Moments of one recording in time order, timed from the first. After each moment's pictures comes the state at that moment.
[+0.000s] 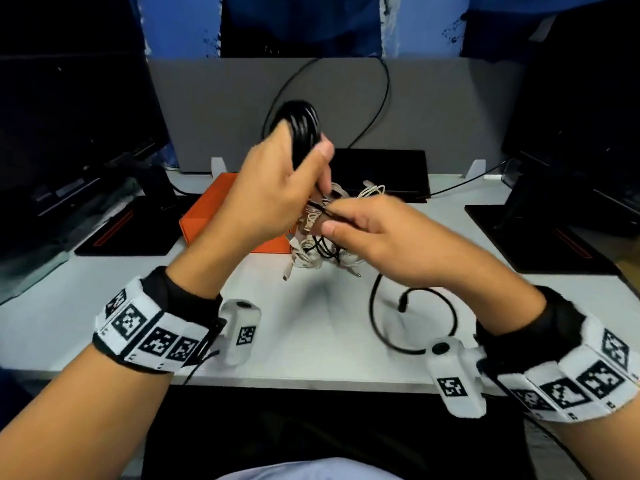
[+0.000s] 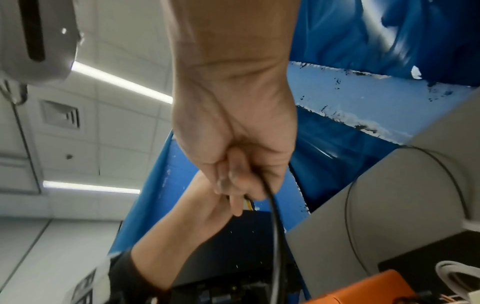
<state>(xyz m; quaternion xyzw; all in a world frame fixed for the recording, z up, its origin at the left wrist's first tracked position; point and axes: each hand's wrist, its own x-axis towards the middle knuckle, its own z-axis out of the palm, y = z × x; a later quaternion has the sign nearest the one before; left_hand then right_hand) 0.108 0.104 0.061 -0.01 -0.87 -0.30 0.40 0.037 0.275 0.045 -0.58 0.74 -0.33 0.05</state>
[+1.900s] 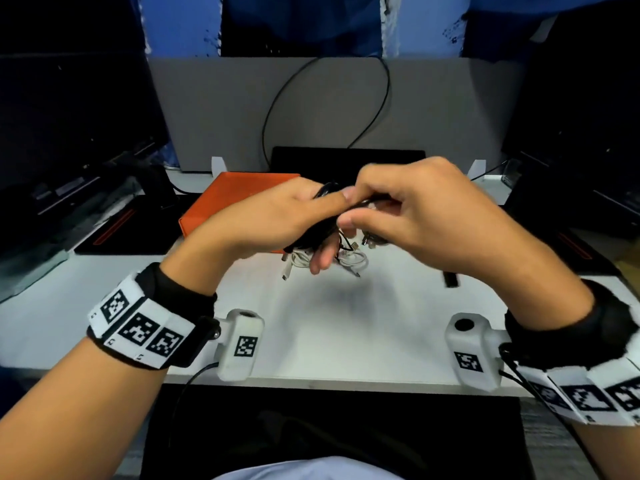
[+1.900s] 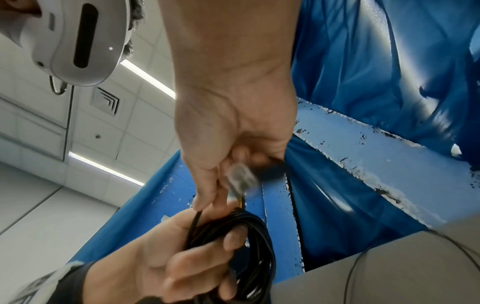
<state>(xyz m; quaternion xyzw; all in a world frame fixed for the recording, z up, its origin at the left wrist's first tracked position) 0.120 0.111 0.058 -0.08 -0.88 -0.47 0.04 0.034 0.303 0.072 -0.57 0.76 -0.29 -0.13</state>
